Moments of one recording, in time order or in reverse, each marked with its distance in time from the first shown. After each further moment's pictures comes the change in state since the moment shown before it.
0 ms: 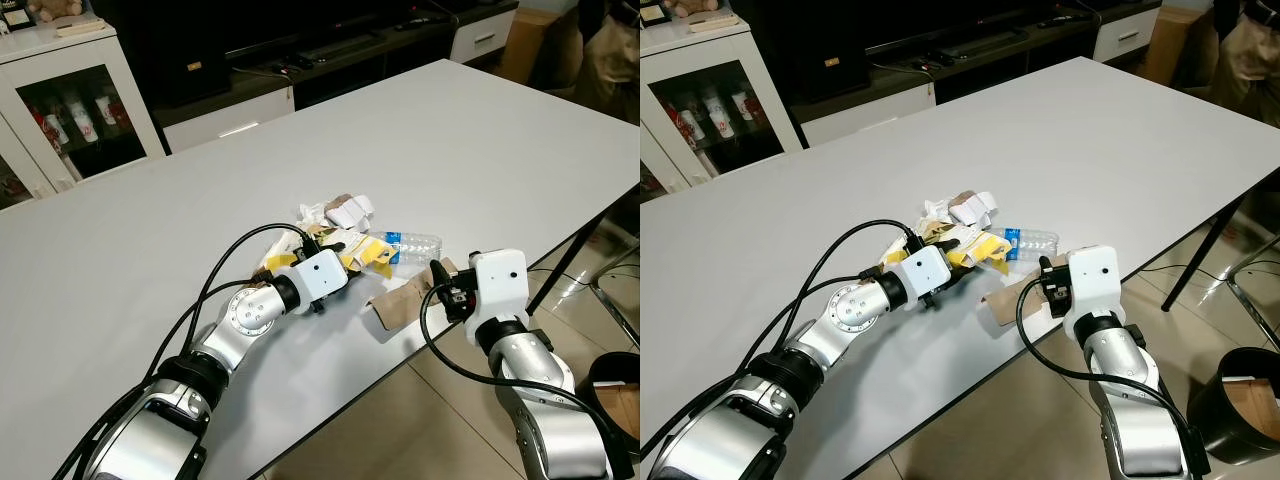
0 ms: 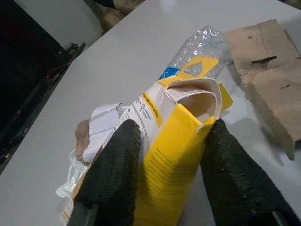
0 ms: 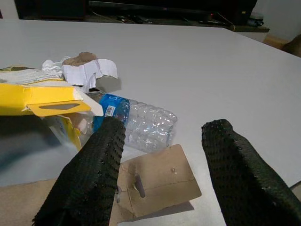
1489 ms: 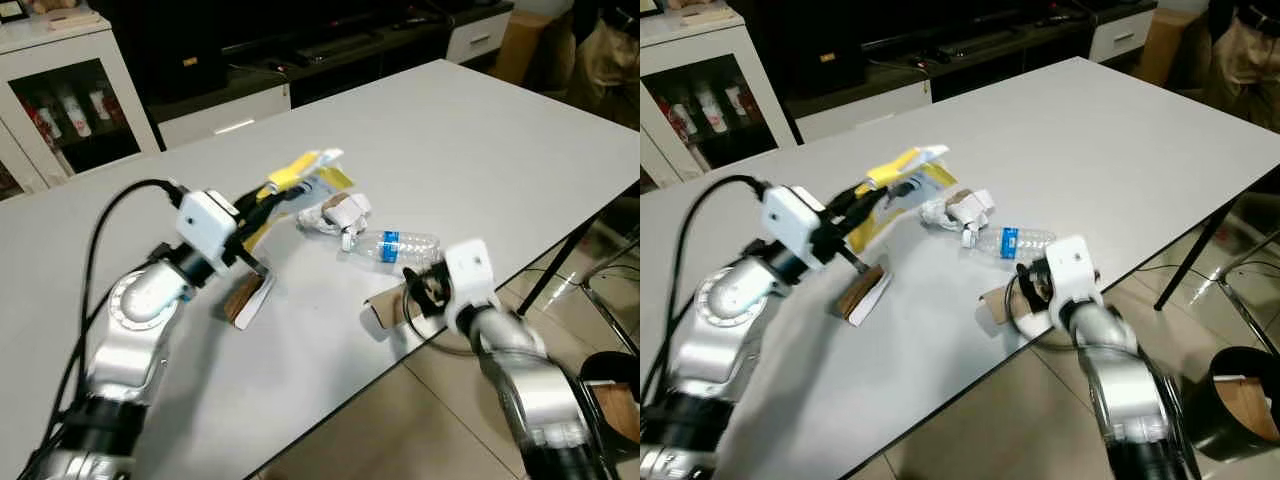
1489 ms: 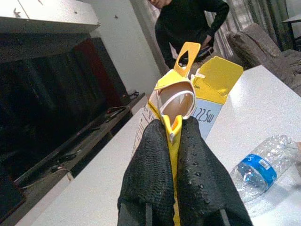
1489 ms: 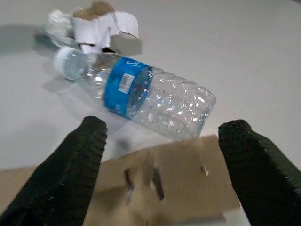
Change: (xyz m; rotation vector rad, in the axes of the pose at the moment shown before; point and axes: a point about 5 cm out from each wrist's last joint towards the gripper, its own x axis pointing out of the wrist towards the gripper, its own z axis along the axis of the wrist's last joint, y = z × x) left arm -0.095 0.071 0.048 -0.164 -0.264 0.304; right arm 0.044 0.003 -0.017 -0.032 0.154 0.124
